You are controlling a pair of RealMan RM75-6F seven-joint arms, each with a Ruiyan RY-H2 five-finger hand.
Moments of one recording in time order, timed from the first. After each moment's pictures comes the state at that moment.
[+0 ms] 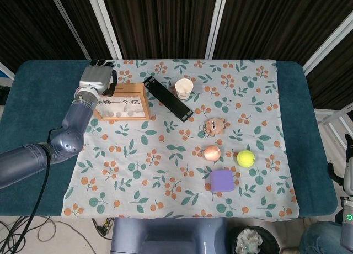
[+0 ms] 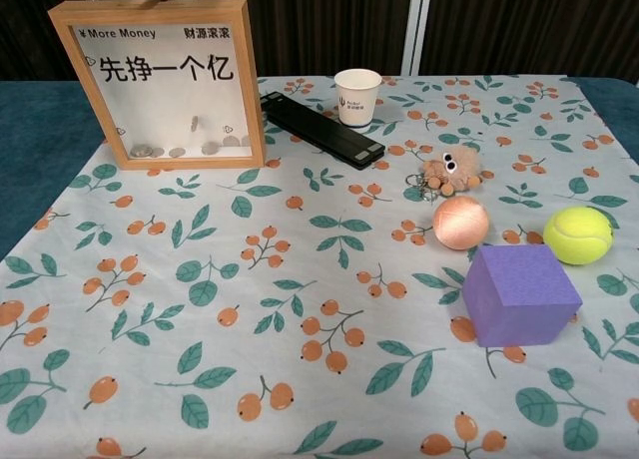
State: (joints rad) left arm -1.41 -1.17 -0.05 -1.36 -0.02 0.65 0.68; right arm 0.11 -1.30 0.24 -1.29 -1.21 1.42 0.00
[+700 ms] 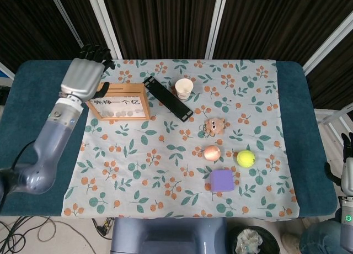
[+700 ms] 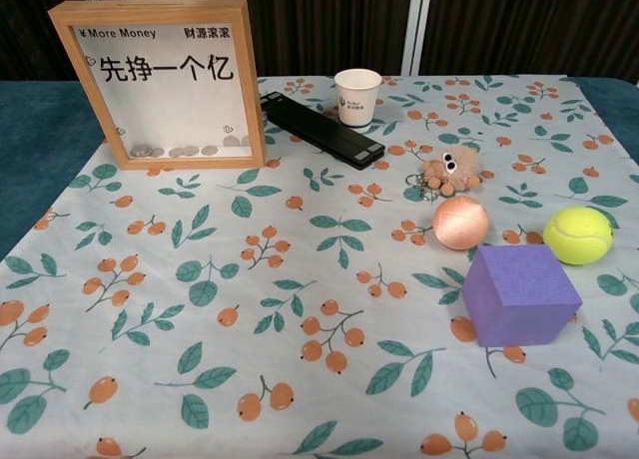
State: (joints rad) left arm -1.19 -0.87 -0.11 -1.88 0.56 1.05 0.52; right arm 0.10 -1.29 0.23 -1.31 -1.26 1.43 0.02
